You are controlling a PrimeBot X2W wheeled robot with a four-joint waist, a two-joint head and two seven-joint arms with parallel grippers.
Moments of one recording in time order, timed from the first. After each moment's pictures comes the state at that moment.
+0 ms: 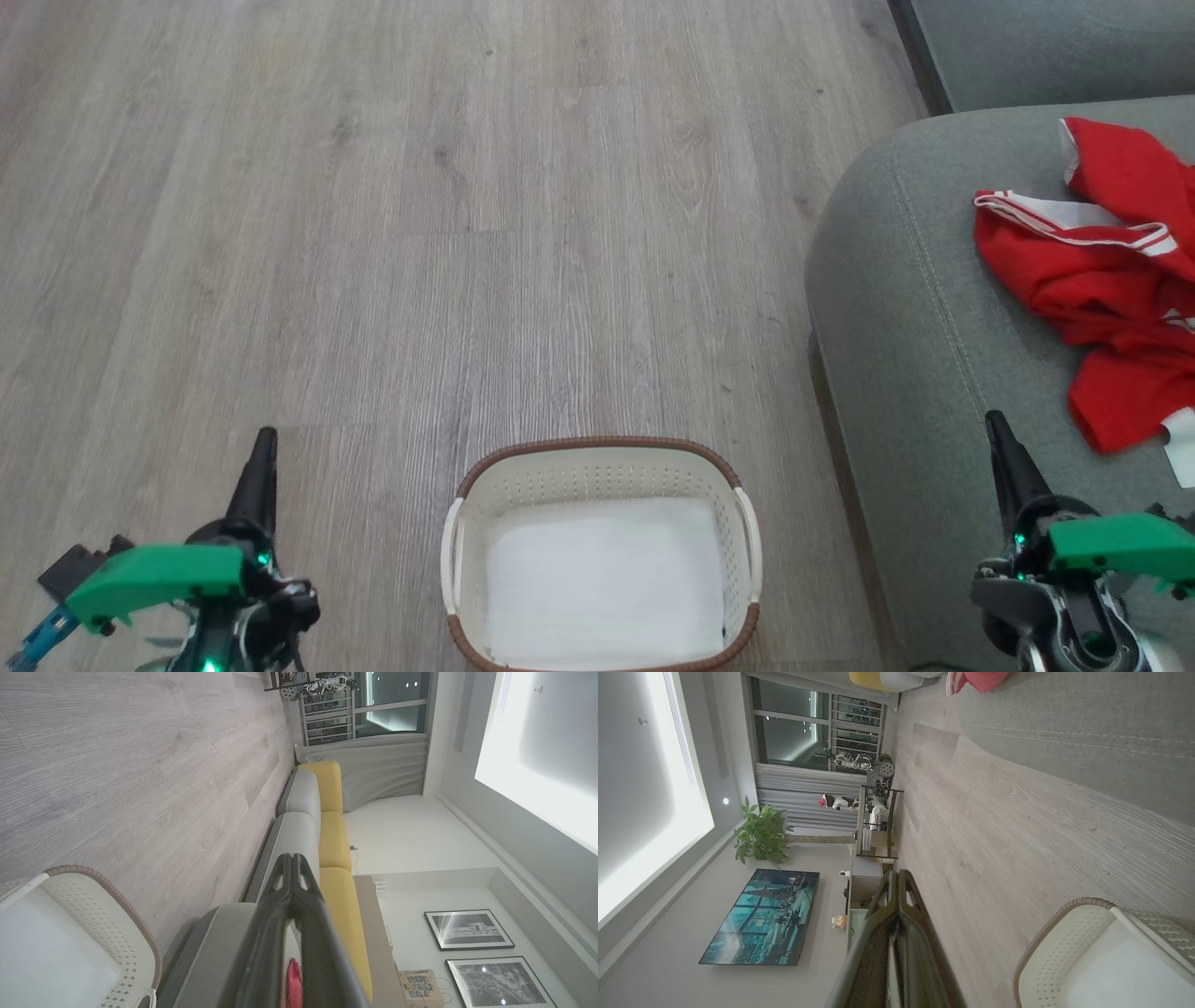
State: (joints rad) left arm -0.04 0.06 0.03 0.26 -1.50 -0.11 0.07; right arm -0.03 -0.07 -0.10 0.26 1.51 0.13 0.07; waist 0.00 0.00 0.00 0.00
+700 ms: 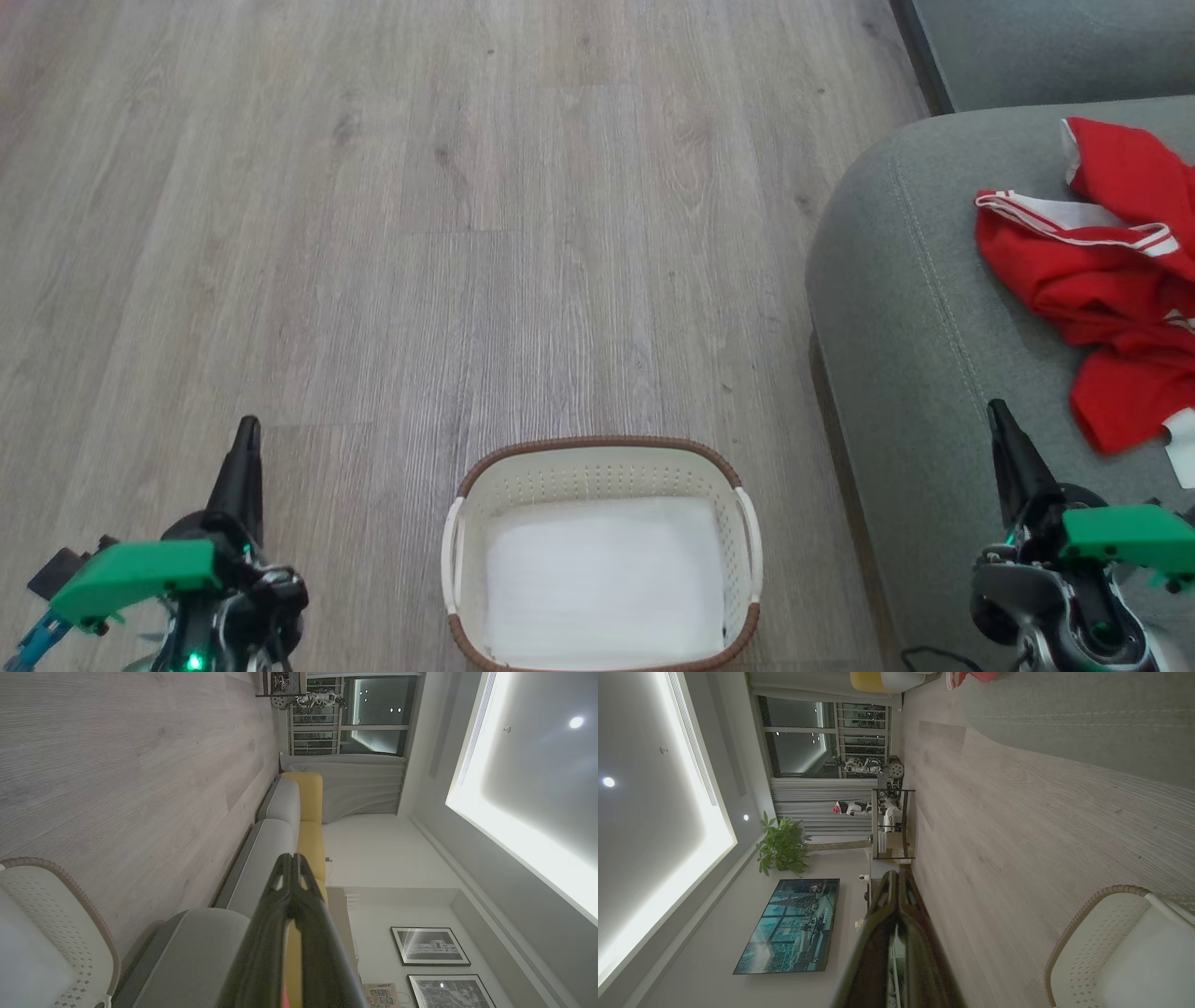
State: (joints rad) left arm -0.06 0.05 0.07 0.27 -1.61 -0.12 0.10; right arm -0.06 -0.06 -0.12 0.28 1.61 0.13 0.10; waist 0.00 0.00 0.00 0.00
